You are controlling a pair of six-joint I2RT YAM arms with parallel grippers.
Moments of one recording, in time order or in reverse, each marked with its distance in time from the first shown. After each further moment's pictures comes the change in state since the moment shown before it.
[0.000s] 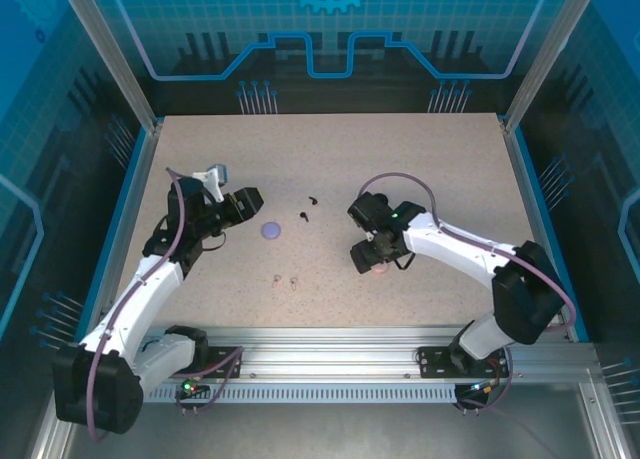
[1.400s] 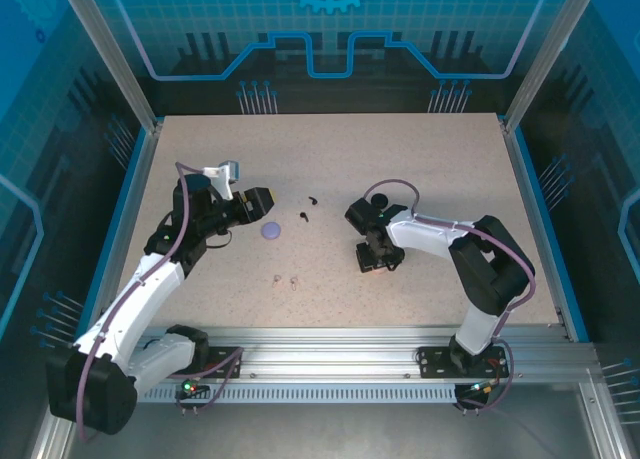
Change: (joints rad) left arm -0.086 0.000 0.050 -0.027 0.008 0.028; right arm -0.059 0.180 -0.062 0.156 -0.036 0.151
